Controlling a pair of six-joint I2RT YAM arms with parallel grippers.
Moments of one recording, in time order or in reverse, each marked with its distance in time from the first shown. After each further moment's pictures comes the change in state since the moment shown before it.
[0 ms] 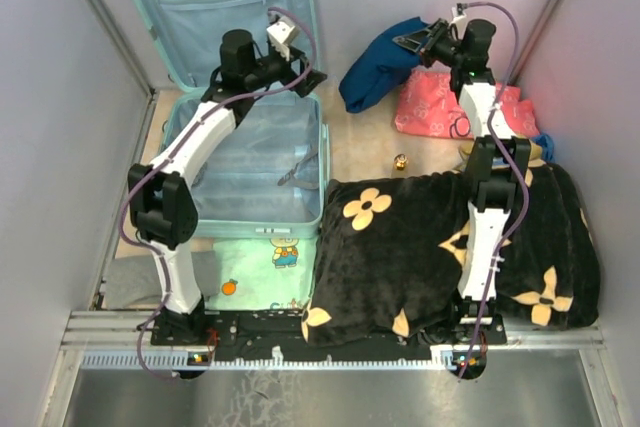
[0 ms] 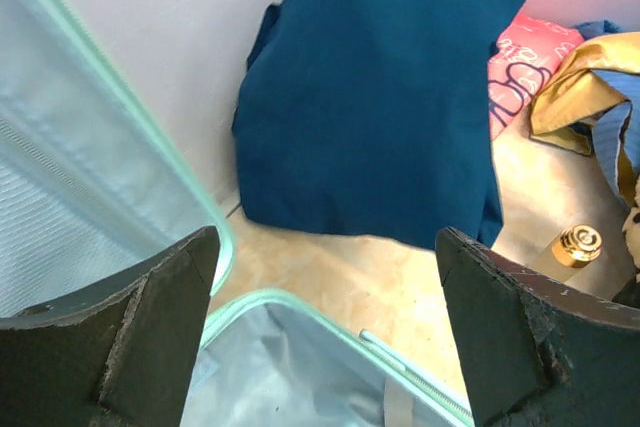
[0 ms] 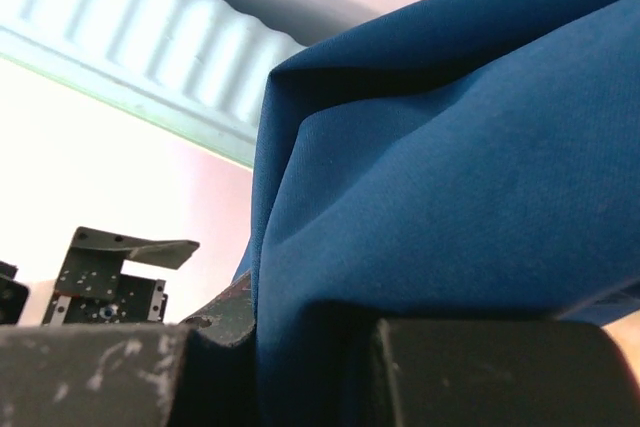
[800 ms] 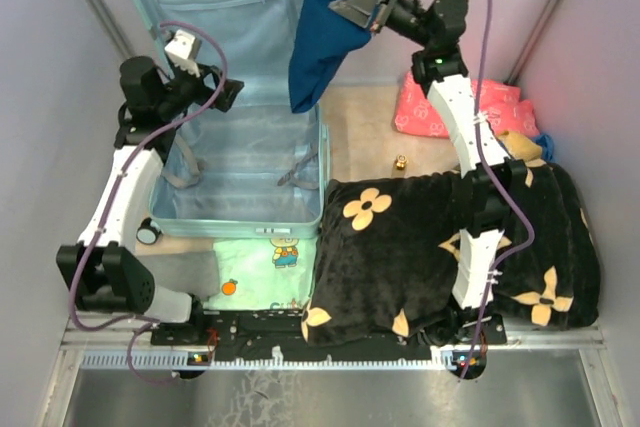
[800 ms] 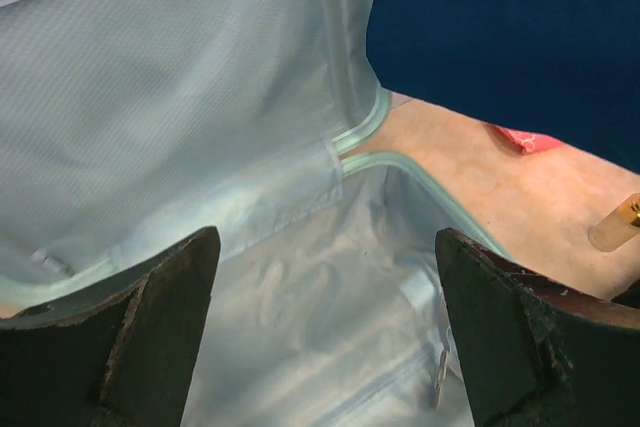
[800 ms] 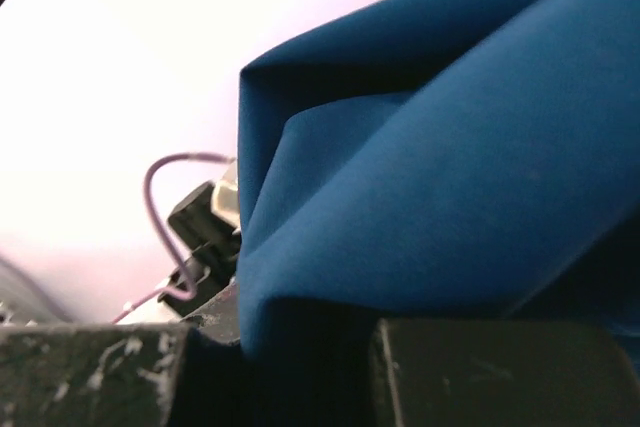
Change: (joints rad) left arm 0.304 -0.497 -0.422 -0.076 -0.050 -0.043; right arm 0.253 -0.259 0.068 0.206 -0.024 0.097
